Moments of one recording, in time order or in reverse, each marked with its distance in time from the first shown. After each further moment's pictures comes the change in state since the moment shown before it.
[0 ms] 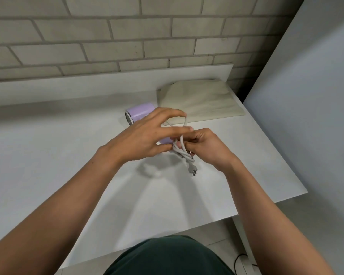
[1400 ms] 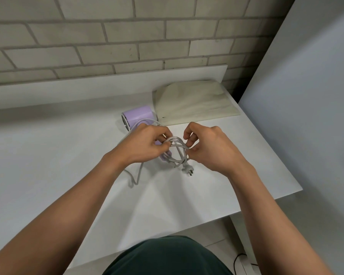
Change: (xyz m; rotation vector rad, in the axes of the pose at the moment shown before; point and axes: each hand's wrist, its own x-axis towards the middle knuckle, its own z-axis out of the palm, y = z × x) left_hand 0.006 0.016 0.016 -0.390 -0.129 -0.538; right_hand -0.035 -0.036 -0.010 -0.638 0.119 0.003
